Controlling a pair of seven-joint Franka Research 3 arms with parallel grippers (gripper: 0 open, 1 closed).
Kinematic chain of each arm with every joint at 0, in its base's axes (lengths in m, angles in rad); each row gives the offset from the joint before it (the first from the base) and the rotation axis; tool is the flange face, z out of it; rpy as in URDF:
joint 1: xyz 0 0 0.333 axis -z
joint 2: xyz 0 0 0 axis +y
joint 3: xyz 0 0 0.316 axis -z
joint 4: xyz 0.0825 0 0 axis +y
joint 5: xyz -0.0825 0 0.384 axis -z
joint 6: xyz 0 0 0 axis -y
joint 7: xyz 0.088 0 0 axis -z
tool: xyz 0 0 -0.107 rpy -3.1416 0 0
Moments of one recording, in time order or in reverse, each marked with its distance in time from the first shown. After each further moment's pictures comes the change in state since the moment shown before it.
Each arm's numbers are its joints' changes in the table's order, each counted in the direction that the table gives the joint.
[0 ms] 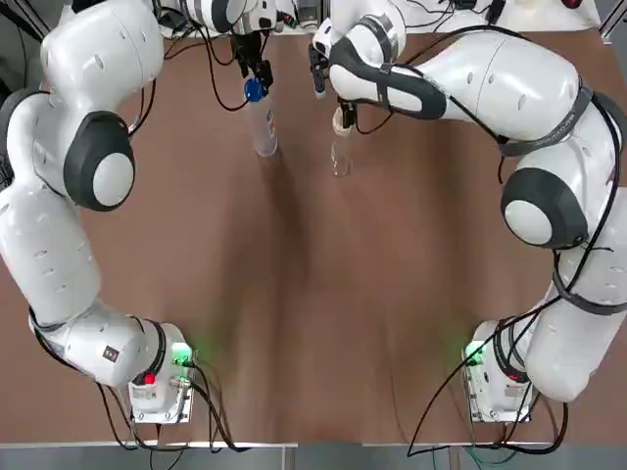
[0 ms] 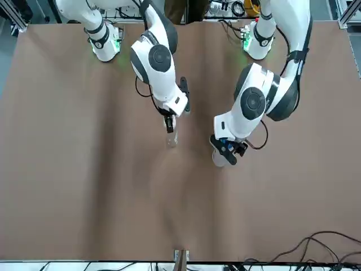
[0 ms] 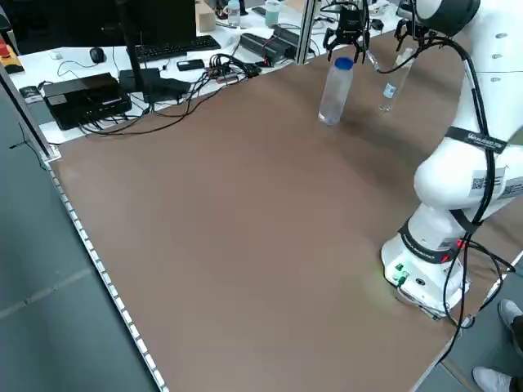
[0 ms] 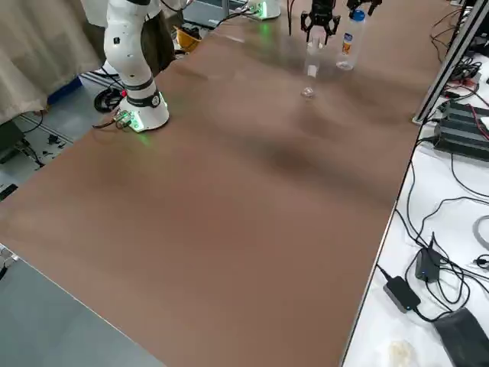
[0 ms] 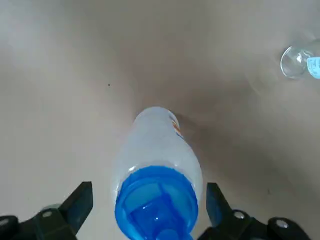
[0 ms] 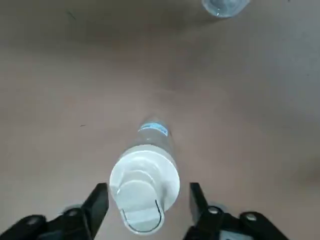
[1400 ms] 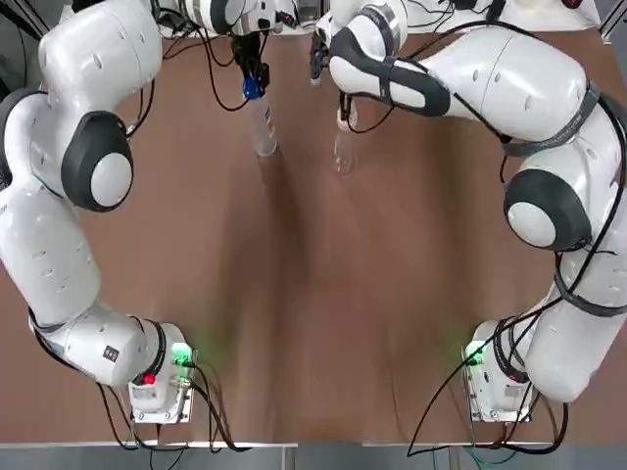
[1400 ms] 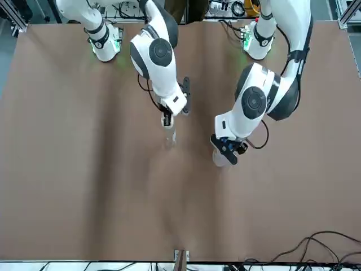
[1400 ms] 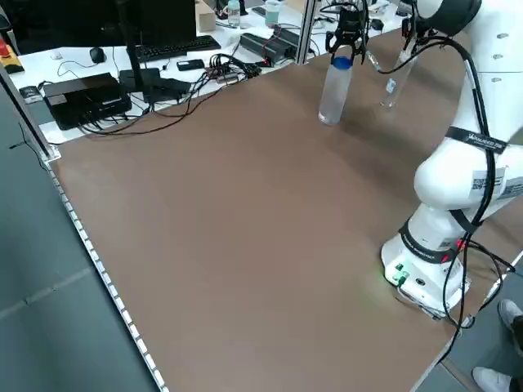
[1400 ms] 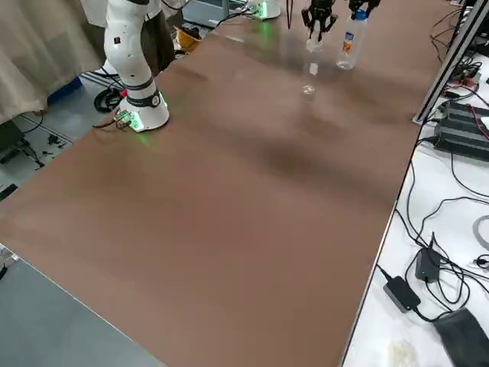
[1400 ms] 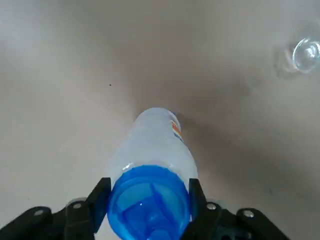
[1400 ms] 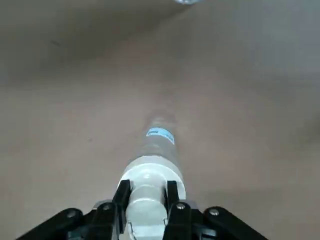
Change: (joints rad) left arm -0.004 -0.009 0.001 0.014 -0.001 0.012 -0.005; right arm -0.002 -0.027 0.012 -0.026 -0.002 -0.071 0.346
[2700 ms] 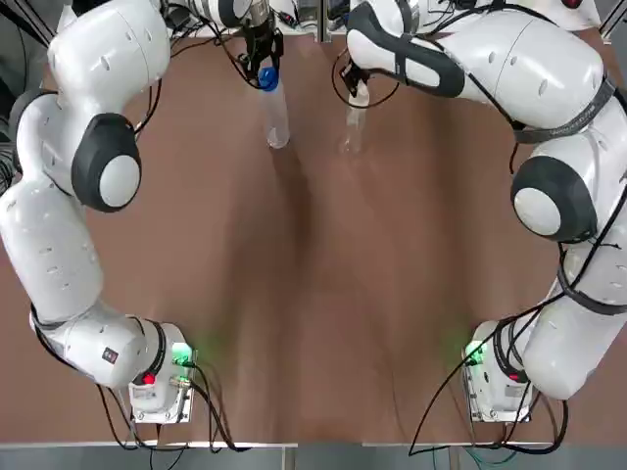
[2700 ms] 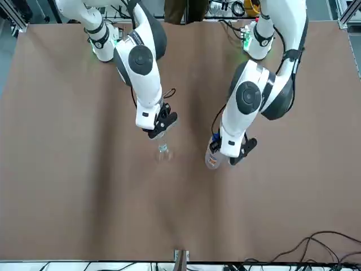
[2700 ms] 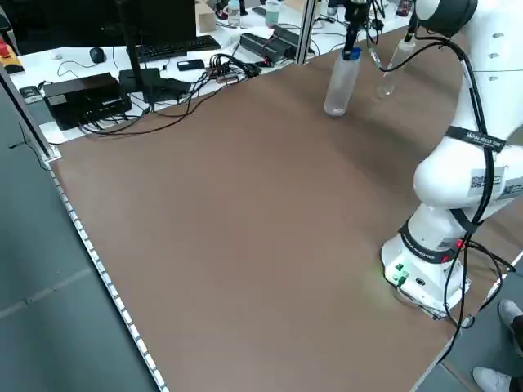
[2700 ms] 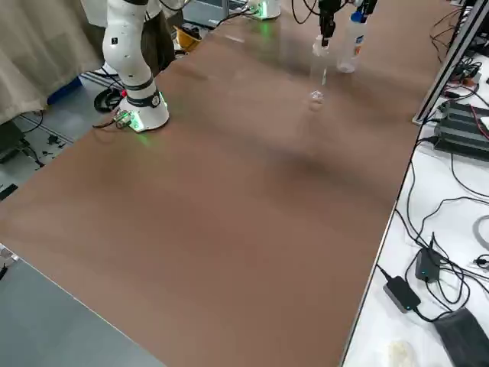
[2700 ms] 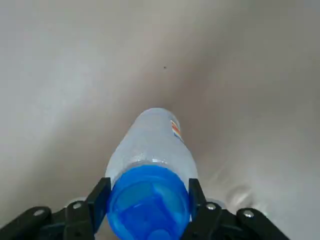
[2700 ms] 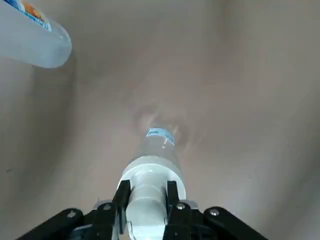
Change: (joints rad) left arm 0.033 0.044 0.004 -0.093 0.038 0.010 -1.443; right arm 0.070 -0.002 0.011 0.001 0.000 0.048 0.779
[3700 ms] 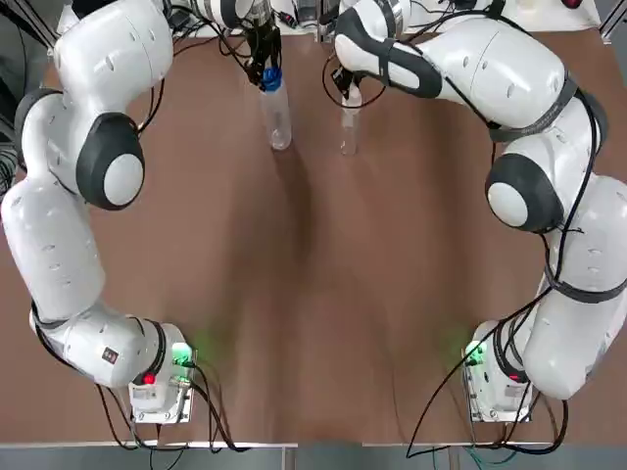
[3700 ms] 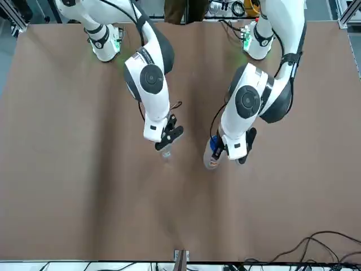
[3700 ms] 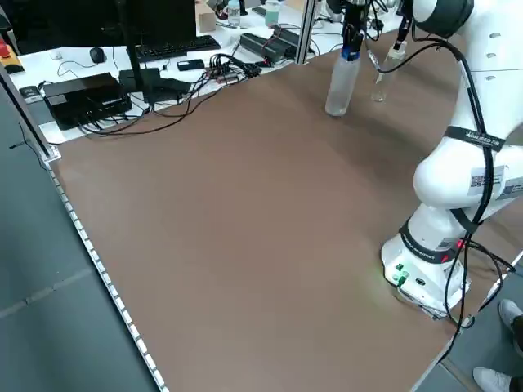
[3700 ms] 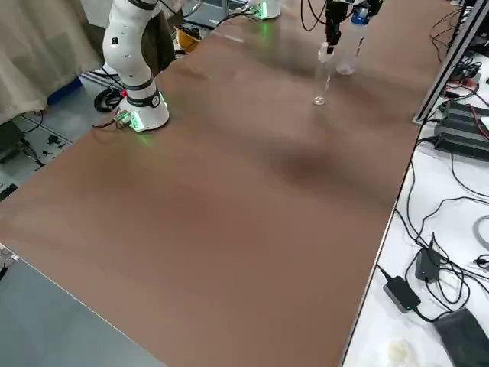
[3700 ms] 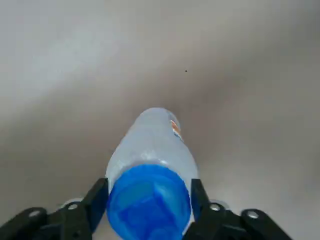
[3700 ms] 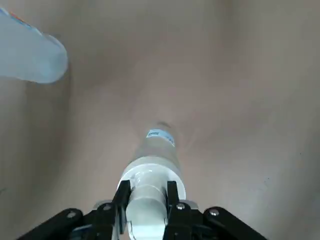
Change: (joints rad) left arm 0.000 0.017 0.000 -0.013 0.005 0.000 -0.290; right arm 0.000 0.140 -0.001 -0.157 0.000 -0.041 0.022
